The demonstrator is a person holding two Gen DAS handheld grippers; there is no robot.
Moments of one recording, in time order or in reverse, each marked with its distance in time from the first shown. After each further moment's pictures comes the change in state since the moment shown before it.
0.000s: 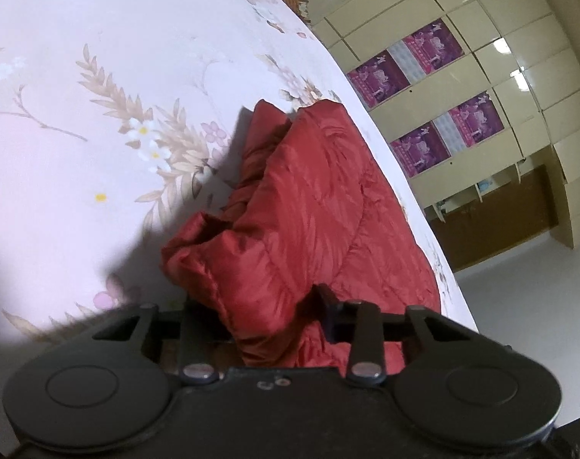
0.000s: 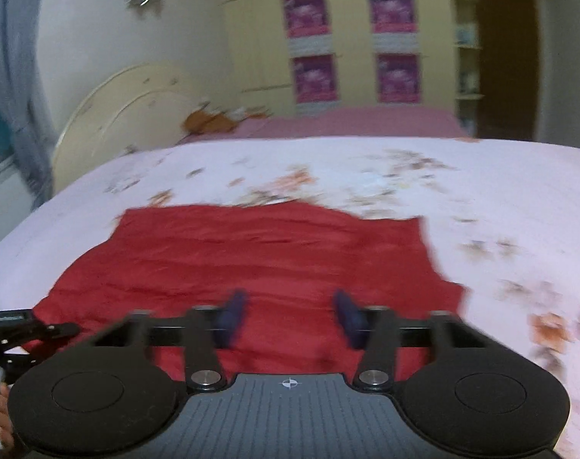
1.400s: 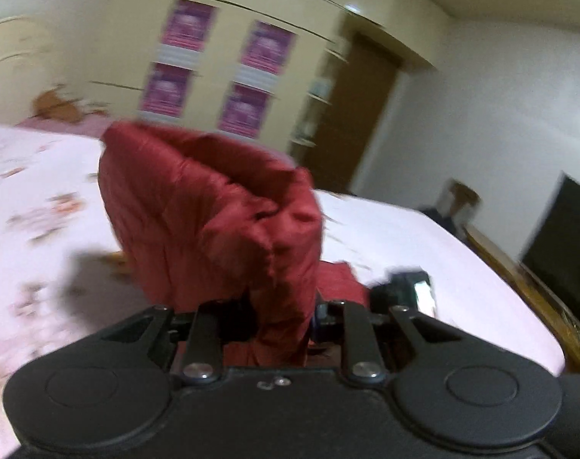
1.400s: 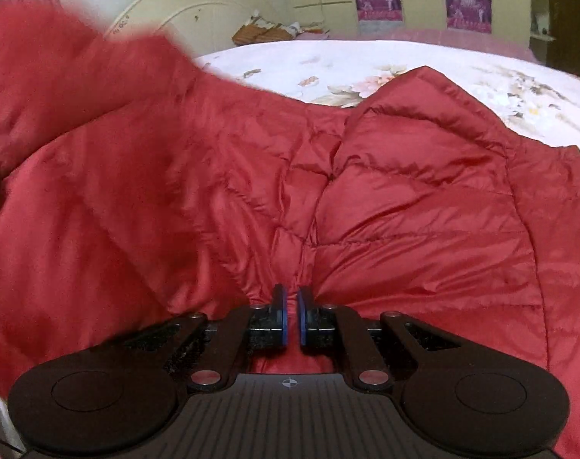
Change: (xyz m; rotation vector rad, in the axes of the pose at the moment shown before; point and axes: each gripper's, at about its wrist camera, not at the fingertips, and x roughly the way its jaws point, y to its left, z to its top) left arm -0.018 -0.192 -0.040 0.843 0.014 -0.273; right arm 0.136 0.013 -0.012 -0.004 0.271 0.147
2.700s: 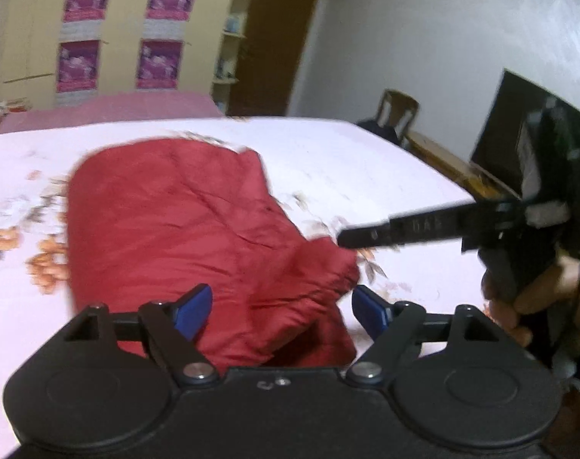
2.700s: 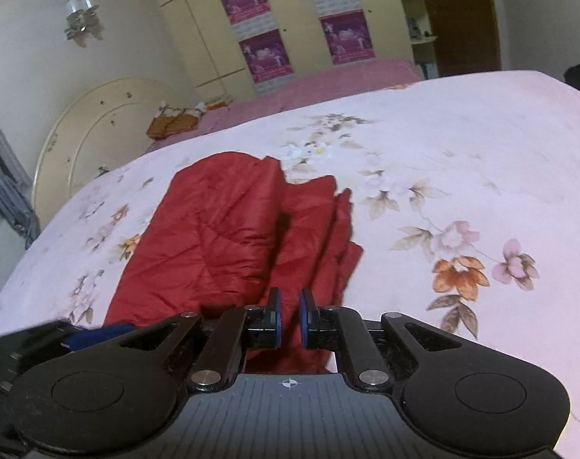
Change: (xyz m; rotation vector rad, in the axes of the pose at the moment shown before) left arm 0.034 -0.096 -0.039 0.174 0.181 -0.112; right arm -0.209 -0.124 -0.050 0.234 -0.231 -0.139
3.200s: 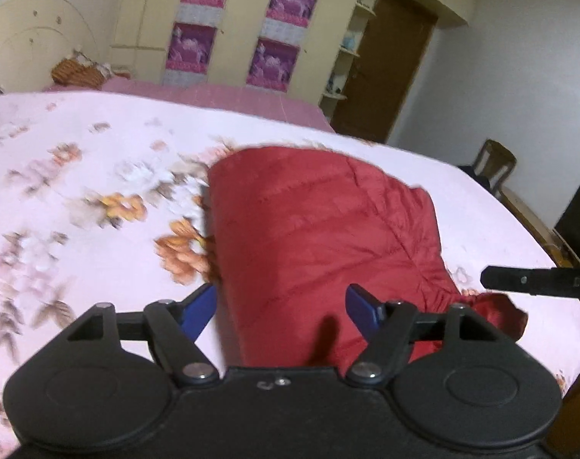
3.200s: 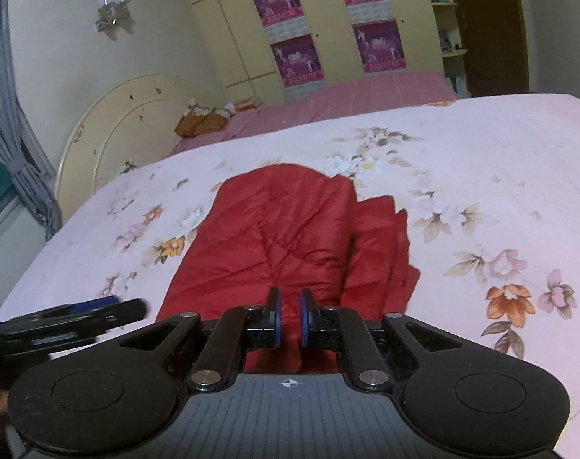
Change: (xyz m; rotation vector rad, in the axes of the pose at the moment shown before) left arm 0.013 0.090 0.005 -0.230 -0.018 0.222; right arm 0.015 0.045 0.010 -0.060 -0.008 0.041
